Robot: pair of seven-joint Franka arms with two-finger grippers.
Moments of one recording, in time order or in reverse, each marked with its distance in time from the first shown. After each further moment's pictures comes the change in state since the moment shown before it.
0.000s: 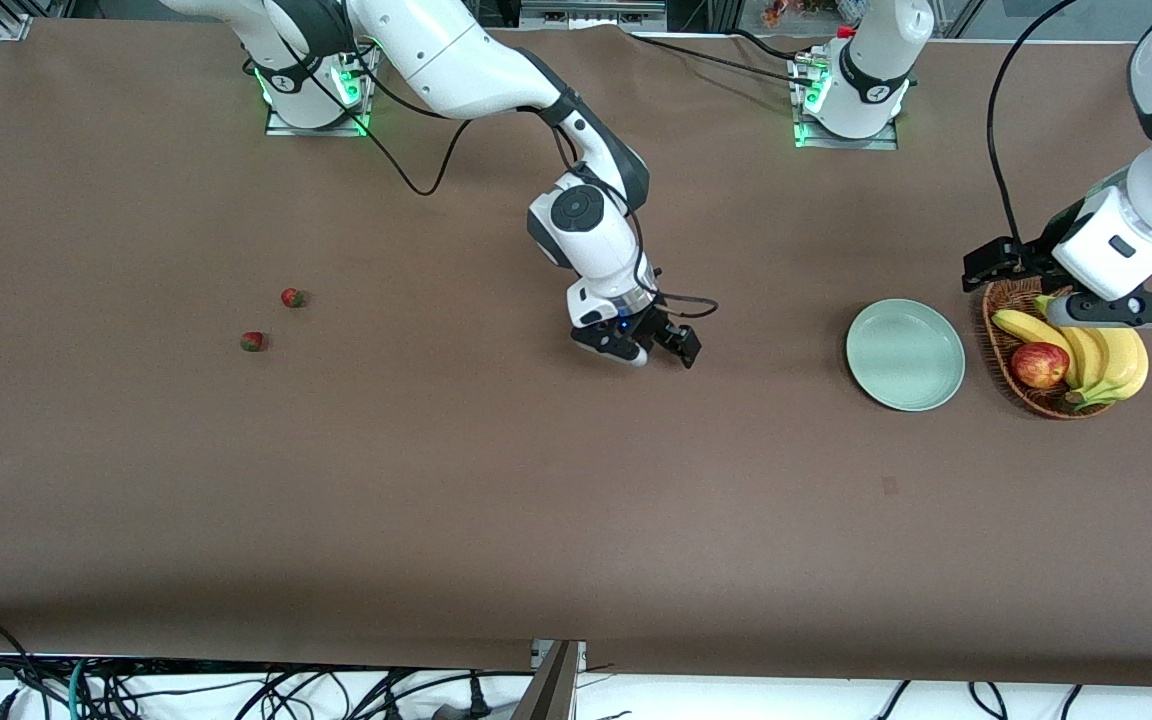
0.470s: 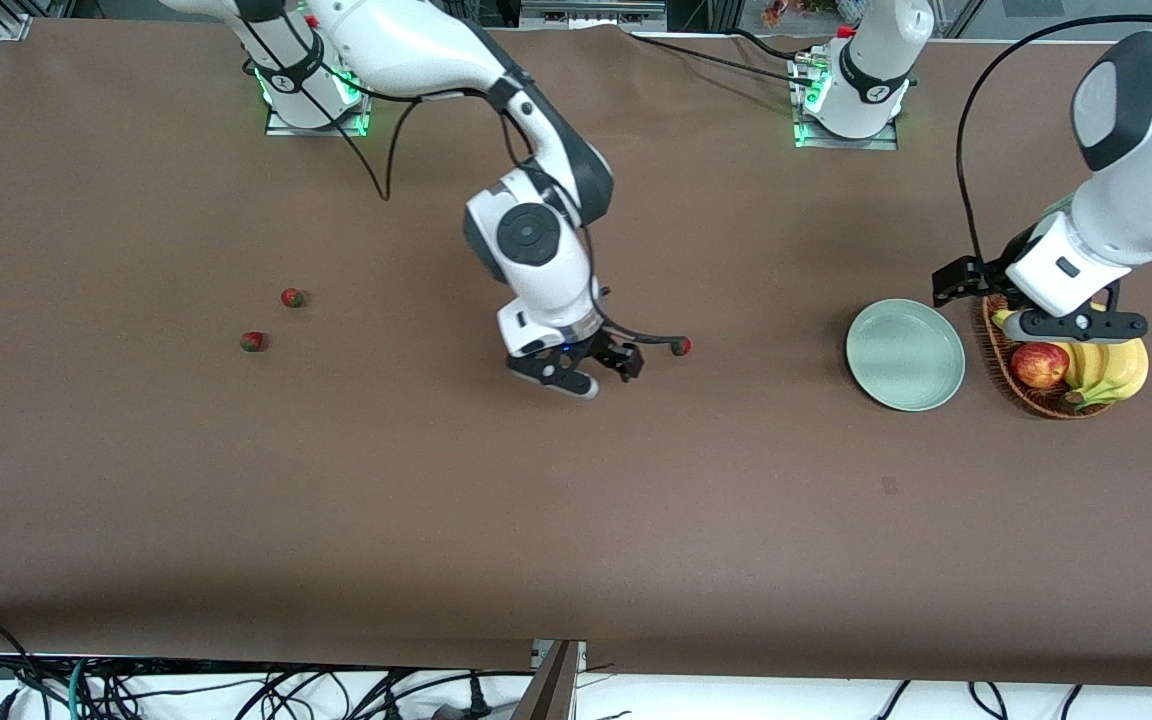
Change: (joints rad) left arm 0.000 0.000 -0.043 -0.129 0.000 0.156 -0.022; right arm -0.119 -0.205 -0.078 -0.039 0.000 -0.457 -0.328
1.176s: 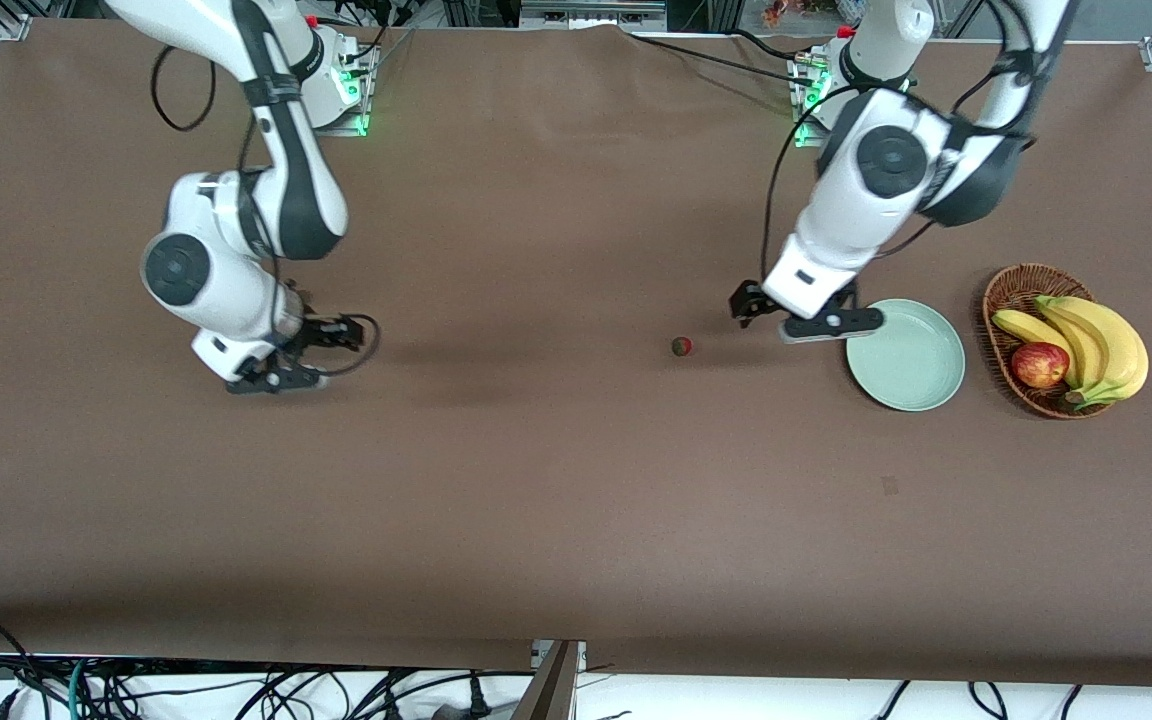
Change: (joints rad) left arm -0.006 0.157 -0.395 -0.189 0.121 0.462 -0.654; right arm -0.065 -0.454 -0.390 -0.823 0.000 0.078 -0.996
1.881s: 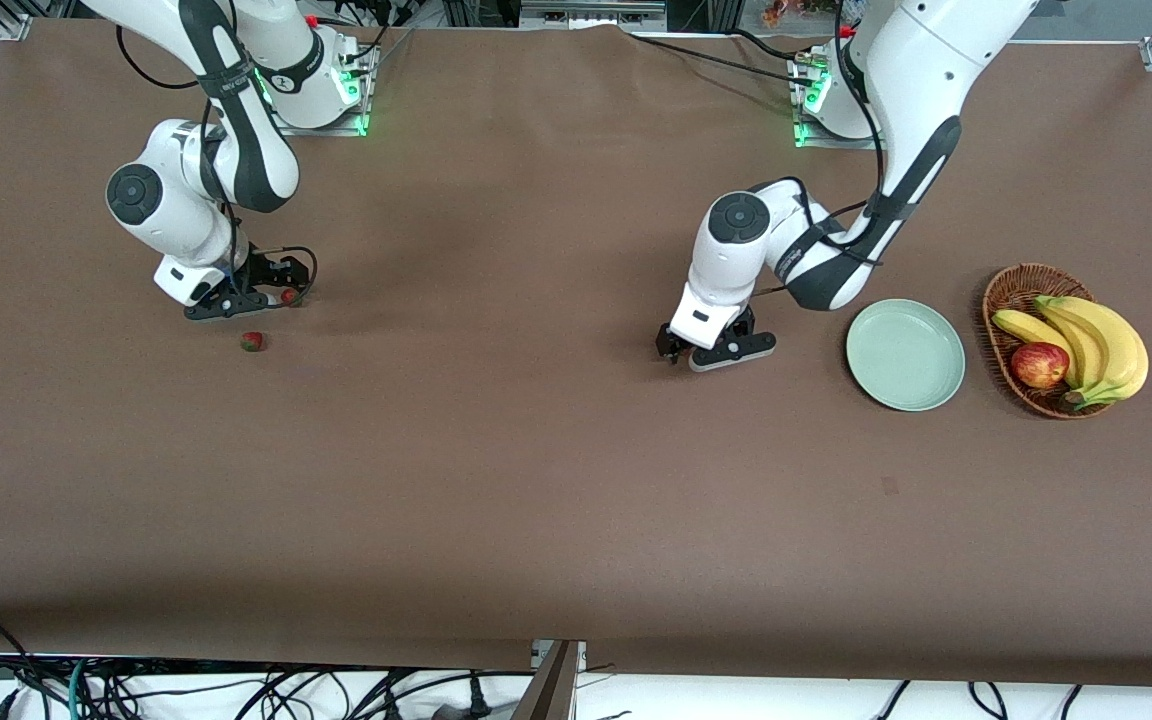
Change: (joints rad) left arm -0.018 0.380 -0.085 0.077 0.495 0.220 -0.568; right arm 0.003 -0.115 -0.112 -0.427 -0.001 0.342 -0.229
